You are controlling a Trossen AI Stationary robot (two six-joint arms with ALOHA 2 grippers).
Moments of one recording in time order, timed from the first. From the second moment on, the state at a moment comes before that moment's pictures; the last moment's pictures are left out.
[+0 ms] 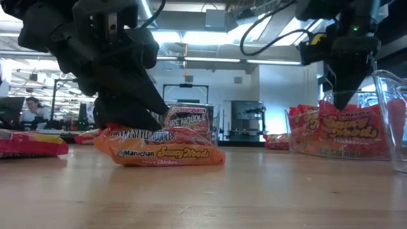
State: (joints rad) left arm -0.40 1.67 0.66 0.35 -0.22 -0.88; right arm 0.09 1.26 0.84 -0.93 0.09 0.57
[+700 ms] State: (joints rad) left arm -0.40 1.67 0.66 0.35 -0.23 -0.88; right arm 0.09 1.36 0.84 -0.92 0.18 0.49
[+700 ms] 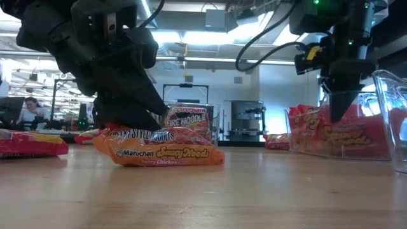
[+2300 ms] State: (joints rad) left arm -0.43 1.67 0.66 0.36 -0.28 -0.89; right arm -0.21 1.18 0.86 -0.99 0.19 0.00
